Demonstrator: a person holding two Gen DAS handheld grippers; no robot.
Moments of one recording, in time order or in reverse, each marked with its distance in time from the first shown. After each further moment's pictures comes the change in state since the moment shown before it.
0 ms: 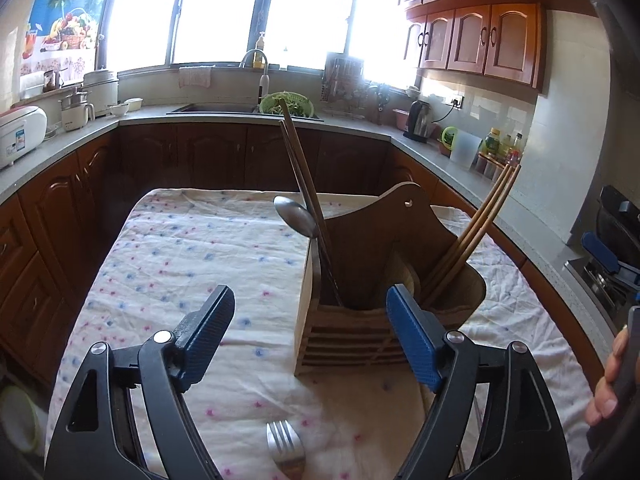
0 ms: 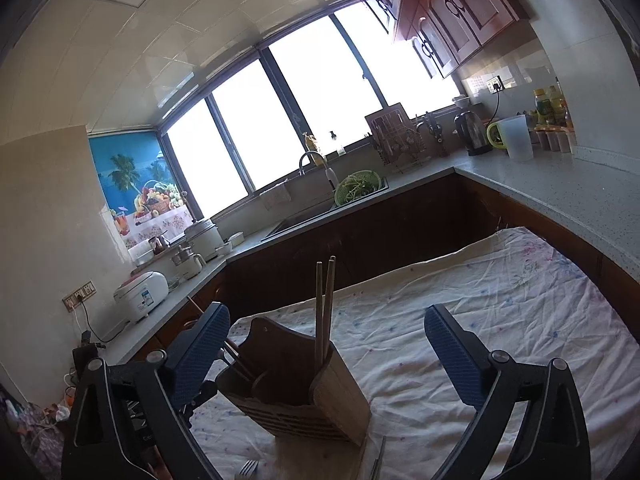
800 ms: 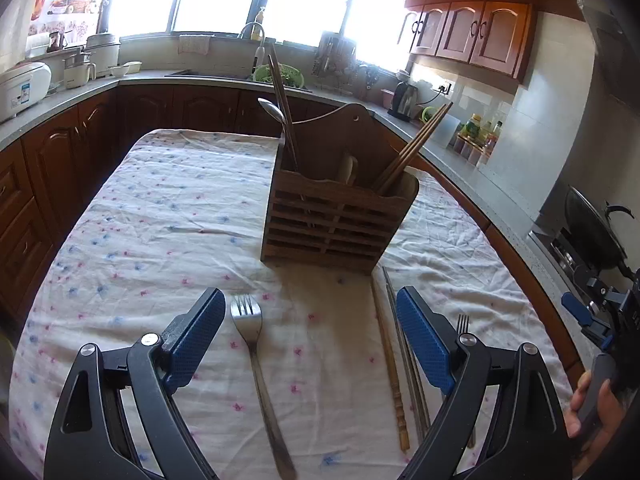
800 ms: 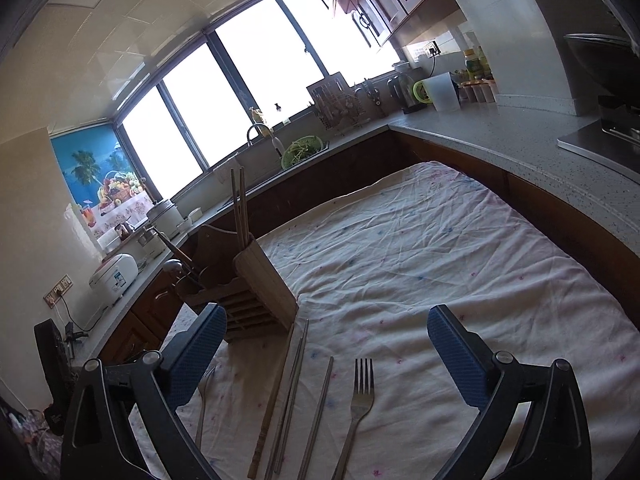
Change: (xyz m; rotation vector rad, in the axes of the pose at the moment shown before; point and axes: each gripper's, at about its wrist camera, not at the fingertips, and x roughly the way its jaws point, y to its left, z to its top) left arm -0.068 -0.024 -0.078 -0.062 0.089 -0.066; right arm -0.108 -0.055 -0.077 0.094 0.106 -0.157
